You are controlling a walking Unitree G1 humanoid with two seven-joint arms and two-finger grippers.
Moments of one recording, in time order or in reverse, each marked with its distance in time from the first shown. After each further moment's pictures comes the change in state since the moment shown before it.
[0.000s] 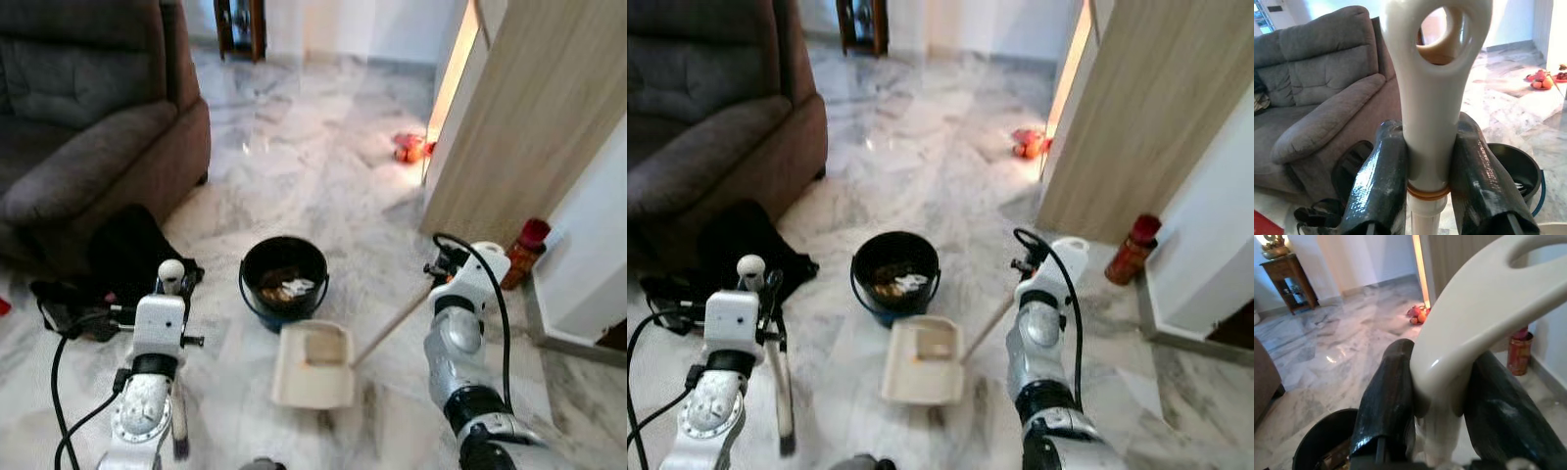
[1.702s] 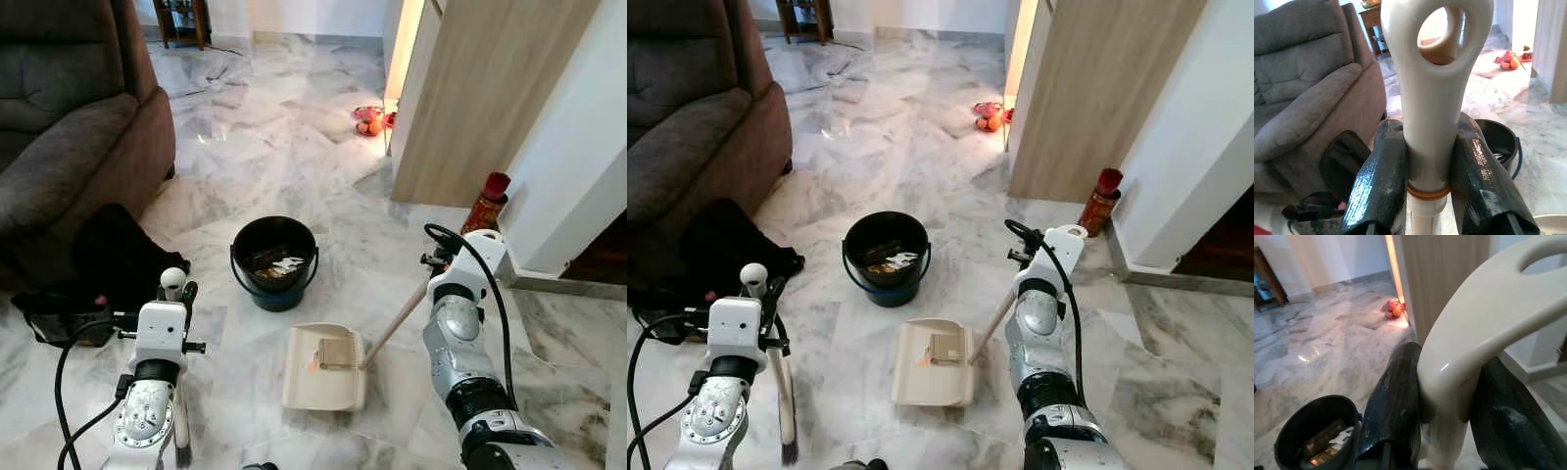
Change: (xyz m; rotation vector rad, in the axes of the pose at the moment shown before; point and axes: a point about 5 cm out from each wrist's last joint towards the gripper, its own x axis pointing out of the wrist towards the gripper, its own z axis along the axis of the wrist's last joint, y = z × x) left arm -0.006 -0.006 -0.008 -0.018 0.038 -0.010; right arm 0.007 0.003 0.014 -0.067 -0.003 -0.014
